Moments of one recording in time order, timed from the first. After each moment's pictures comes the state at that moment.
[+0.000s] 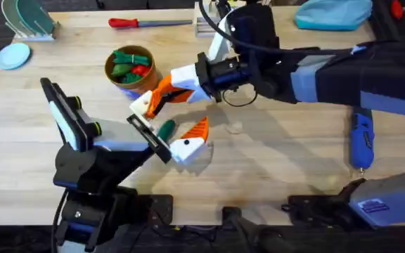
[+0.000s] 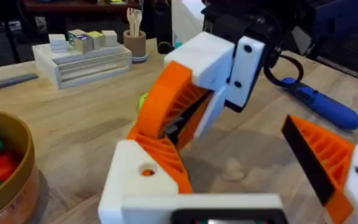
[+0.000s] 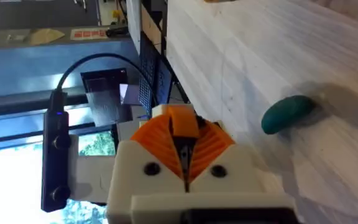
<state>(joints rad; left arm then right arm) -0.16 0.01 0.00 -0.05 0.66 -0.14 0.66 1.69 0.97 0.20 -0.90 1.06</state>
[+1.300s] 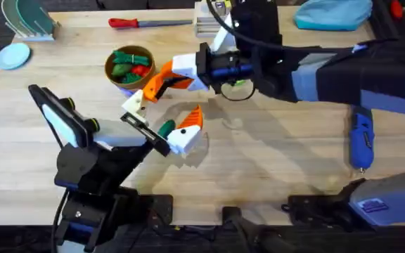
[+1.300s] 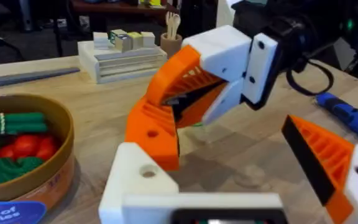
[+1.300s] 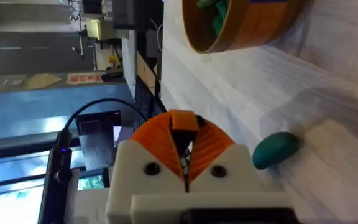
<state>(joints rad) -0.19 0.01 0.00 -0.05 0.48 -0.17 0.65 1.69 0.97 0.27 -0.74 1.11</state>
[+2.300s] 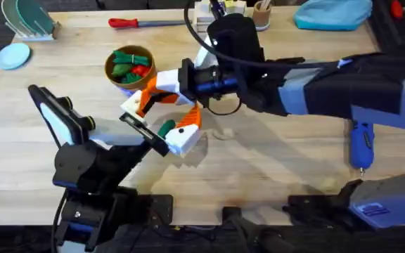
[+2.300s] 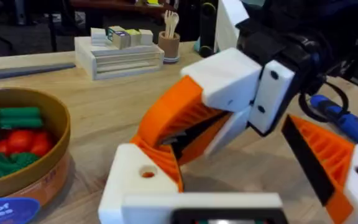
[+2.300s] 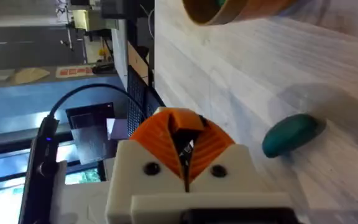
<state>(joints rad) -0.16 0.01 0.00 -0.05 0.52 -0.20 0.78 1.69 0.97 0.25 -0.65 1.15</state>
